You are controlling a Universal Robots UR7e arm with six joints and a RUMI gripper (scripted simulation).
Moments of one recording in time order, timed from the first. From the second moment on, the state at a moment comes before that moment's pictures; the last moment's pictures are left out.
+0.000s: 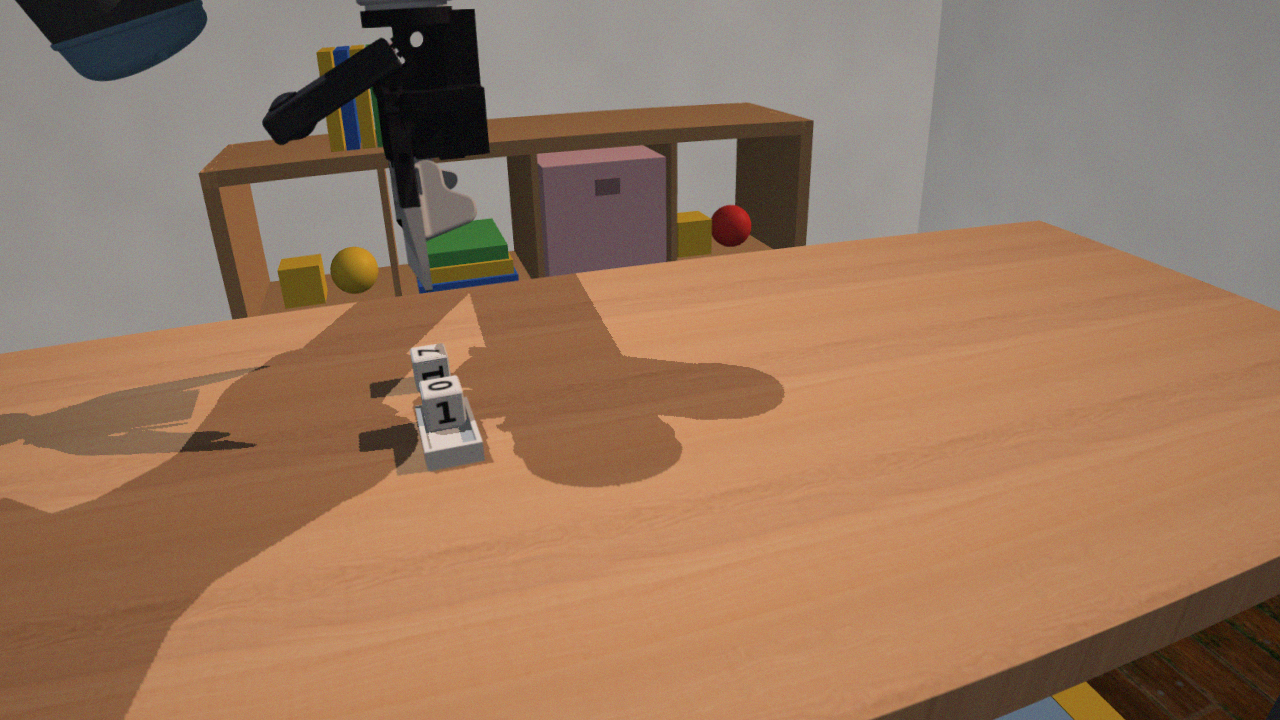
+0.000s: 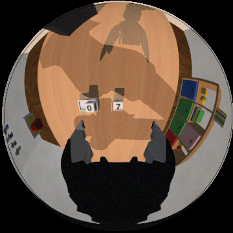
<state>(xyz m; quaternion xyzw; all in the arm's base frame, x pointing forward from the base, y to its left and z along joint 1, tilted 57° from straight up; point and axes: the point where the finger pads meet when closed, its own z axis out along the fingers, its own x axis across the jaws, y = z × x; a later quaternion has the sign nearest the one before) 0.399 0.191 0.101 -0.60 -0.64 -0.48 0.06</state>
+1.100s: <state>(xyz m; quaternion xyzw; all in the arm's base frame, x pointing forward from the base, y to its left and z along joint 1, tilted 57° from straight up) 0.397 0.195 0.099 -0.77 -0.41 -0.43 0.22</state>
